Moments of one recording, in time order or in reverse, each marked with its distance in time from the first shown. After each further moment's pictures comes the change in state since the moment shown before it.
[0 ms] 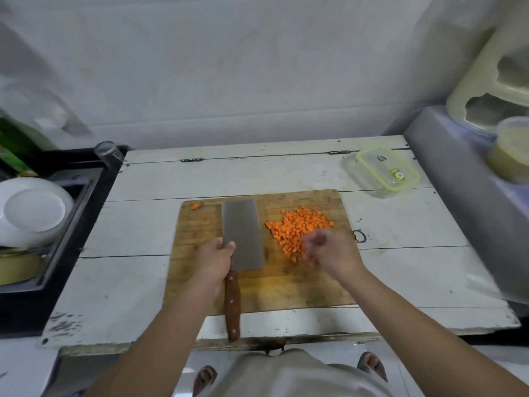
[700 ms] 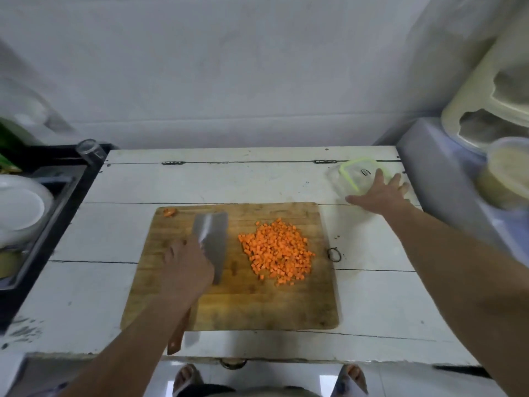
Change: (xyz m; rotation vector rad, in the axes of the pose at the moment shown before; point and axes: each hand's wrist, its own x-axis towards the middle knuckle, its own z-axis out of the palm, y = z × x) left_hand -0.021 0.038 0.031 0.955 0.154 0.156; right_hand 0.204 0.005 -0.180 -0.866 0.258 0.187
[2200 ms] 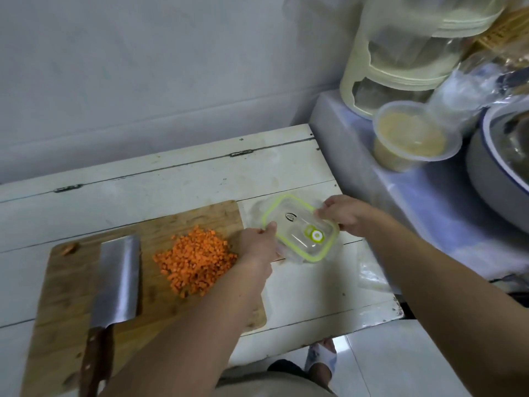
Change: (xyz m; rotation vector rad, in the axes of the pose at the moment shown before) left_hand -0.020 0.258 0.152 -0.961 -0.371 -0.243; right_hand -0.018 0.140 -0.002 0.751 -0.476 0.004
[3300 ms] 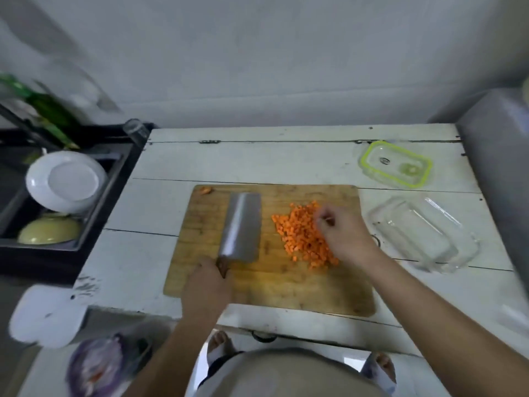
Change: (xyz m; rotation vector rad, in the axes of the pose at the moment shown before) left_hand -0.048 -0.098 -0.314 0.840 0.518 0.091; right_hand -0.087 -0.091 0.240 -0.357 0.070 -0.569
